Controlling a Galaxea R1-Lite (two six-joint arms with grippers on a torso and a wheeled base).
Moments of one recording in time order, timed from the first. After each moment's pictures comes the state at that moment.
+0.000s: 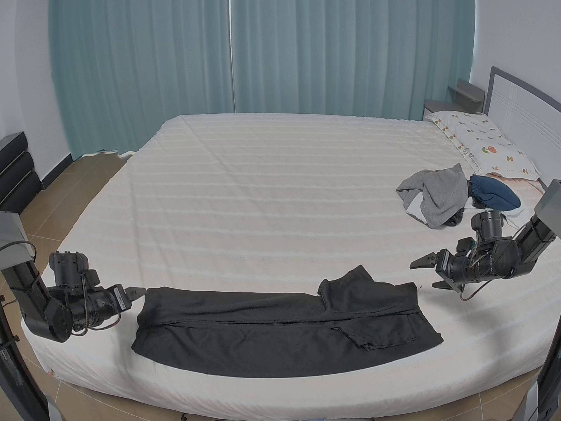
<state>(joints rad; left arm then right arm) 0.13 2.03 -0.42 -0.93 -0.20 -0.42 -0.02 2.15 -0.89 -0.45 0.44 0.52</state>
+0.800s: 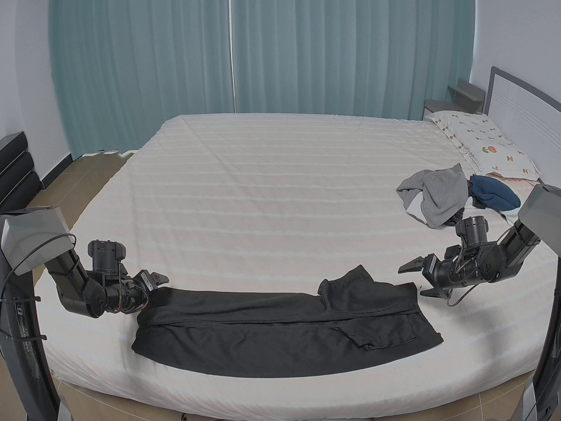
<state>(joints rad) 0.05 2.29 -0.74 -0.78 -0.17 -0.65 0.00 2.23 -0.94 -0.44 0.41 0.64</state>
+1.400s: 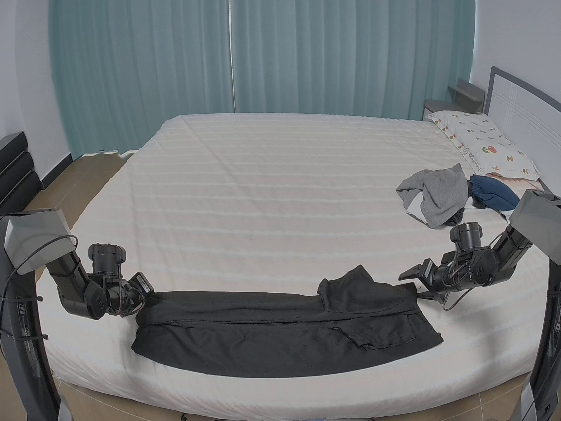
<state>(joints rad) 0.06 2.30 -0.74 -0.78 -0.05 -0.69 0.02 2.31 -0.97 -0.48 0.38 0.70</state>
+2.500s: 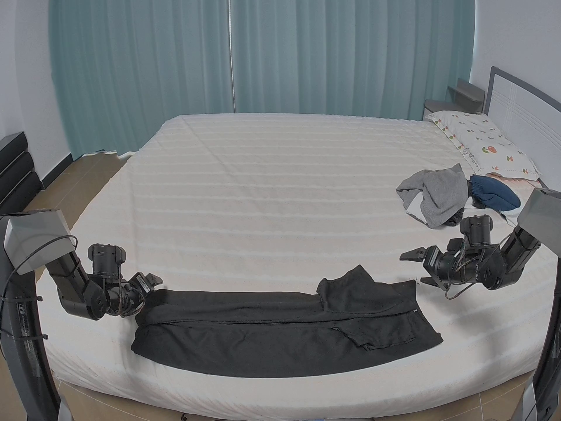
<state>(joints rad) 0.07 2.30 -0.73 -0.78 -0.06 -0.70 0.04 2.22 -0.87 -0.69 0.42 0.63</state>
